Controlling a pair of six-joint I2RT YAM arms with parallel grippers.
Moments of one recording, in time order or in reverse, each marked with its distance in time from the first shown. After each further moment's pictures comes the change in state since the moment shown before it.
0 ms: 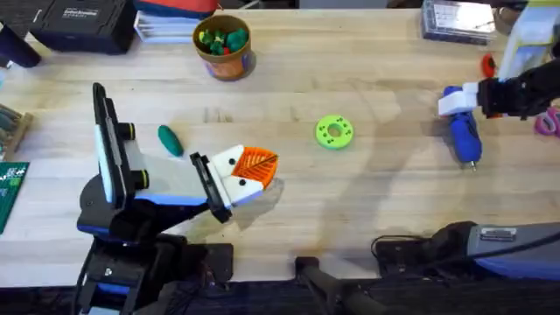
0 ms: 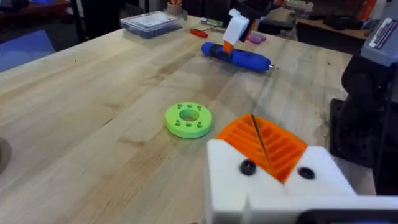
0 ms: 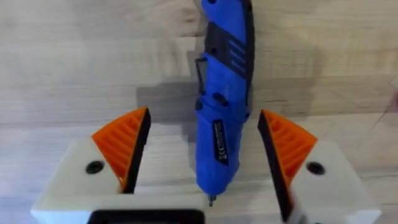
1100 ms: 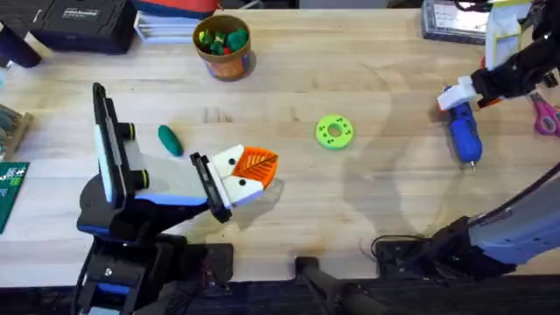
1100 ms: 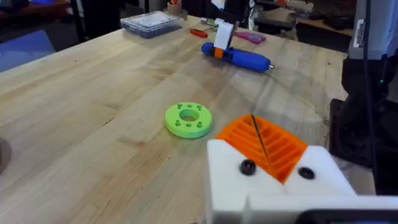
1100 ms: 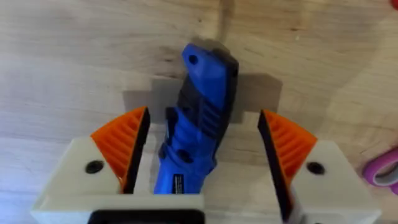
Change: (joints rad) left arm 0.000 0.000 0.000 0.000 0.000 0.000; right arm -0.007 0.378 0.345 -0.148 0.030 -0.210
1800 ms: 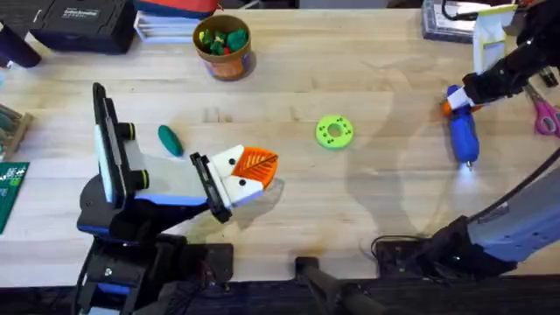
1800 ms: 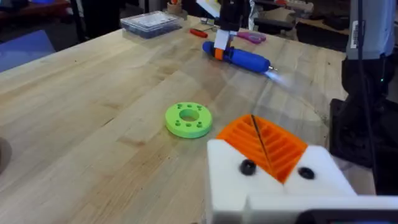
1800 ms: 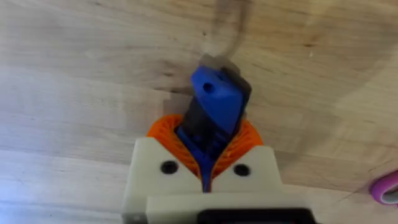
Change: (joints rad) left arm 0.000 0.000 0.000 0.000 0.000 0.000; right arm 0.018 0.065 0.009 0.021 0.012 -0.019
